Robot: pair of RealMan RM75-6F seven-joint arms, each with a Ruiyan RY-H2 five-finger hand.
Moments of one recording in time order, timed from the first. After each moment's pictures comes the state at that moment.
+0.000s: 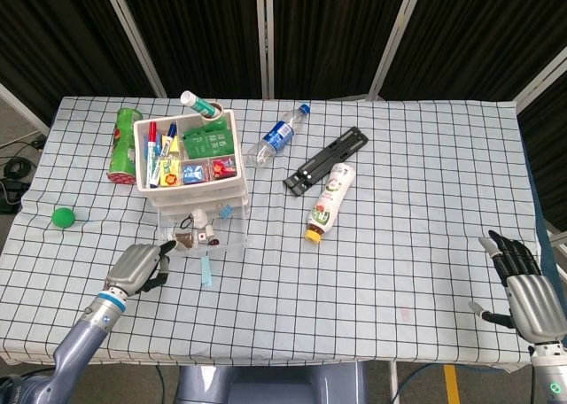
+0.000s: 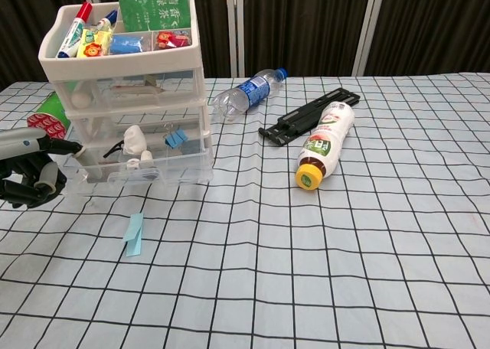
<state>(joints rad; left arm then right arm) -0.51 -1.29 -0.03 -1.81 1.14 1.00 0.16 0.09 -1.04 0.02 -1.64 -1.59 1.48 0.16</state>
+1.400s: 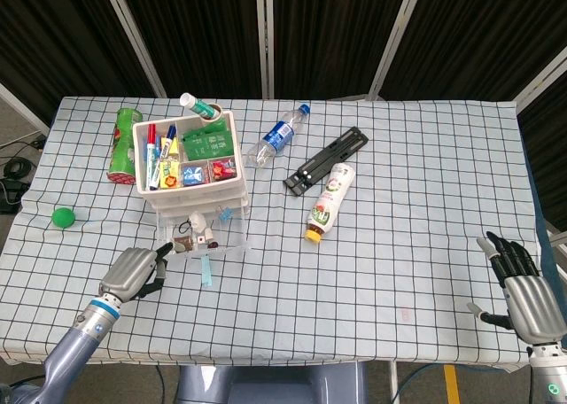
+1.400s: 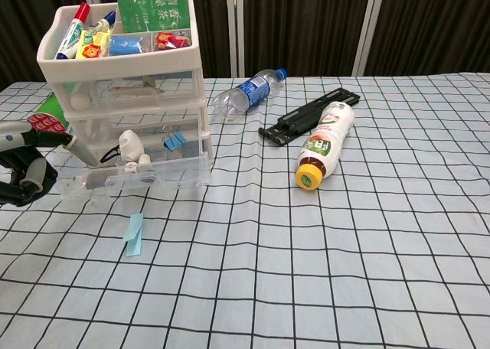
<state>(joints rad) -0.47 -1.25 -0.01 -1.86 1.25 1.06 0.15 0.08 -1.04 0.02 -1.65 -1.59 1.48 0.14</state>
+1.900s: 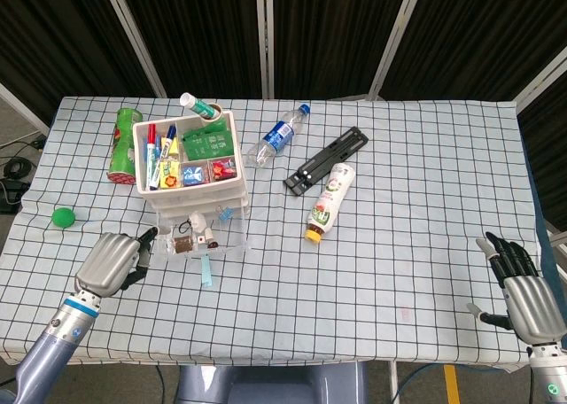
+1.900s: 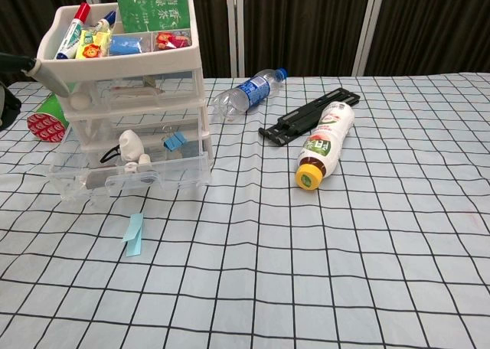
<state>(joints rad) -0.44 -1.11 -0.03 -1.98 1.38 1.21 0.29 0.08 -1.04 0.01 -1.65 -1.59 1.48 0.14</state>
